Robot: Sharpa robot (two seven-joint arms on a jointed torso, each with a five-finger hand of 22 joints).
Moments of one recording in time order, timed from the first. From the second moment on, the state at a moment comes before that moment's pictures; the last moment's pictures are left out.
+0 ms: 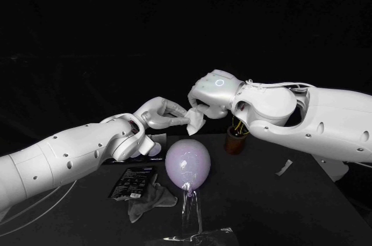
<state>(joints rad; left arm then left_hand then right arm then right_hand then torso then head) 1.29 -0.62 -0.06 1.26 -0.60 -0.15 0.33 1.58 -0.07 0.15 0.13 0.05 0.93 0.15 0.27 0.28 0.81 0.22 0.29 0.09 0.51 0.21 0.65 0.28 0.14 0.82 0.29 0.13 0.10 1.56 -0.74 -0.15 1.65 -2.02 -0.20 -0.19 1.31 -0.07 0.55 -0.03 0.04 1.04 0.06 0.41 0.46 1.46 0.00 1.42 1.31 1.47 -0.05 1.57 1.31 0.04 1.46 0.05 1.35 1.31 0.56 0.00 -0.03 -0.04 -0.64</state>
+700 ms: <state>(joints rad) 1.29 -0.63 -0.06 1.26 -0.60 -0.12 0.32 1.59 -0.01 0.34 0.13 0.04 1.02 0.14 0.33 0.30 0.90 0.18 0.35 0.09 0.56 0.17 0.75 0.29 0.14 0.82 0.28 0.14 0.11 1.56 -0.74 -0.15 1.62 -2.02 -0.20 -0.19 1.31 -0.07 0.55 -0.03 0.04 1.04 0.07 0.41 0.46 1.46 0.00 1.42 1.31 1.46 -0.05 1.57 1.31 0.04 1.46 0.05 1.35 1.31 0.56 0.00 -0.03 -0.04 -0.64</state>
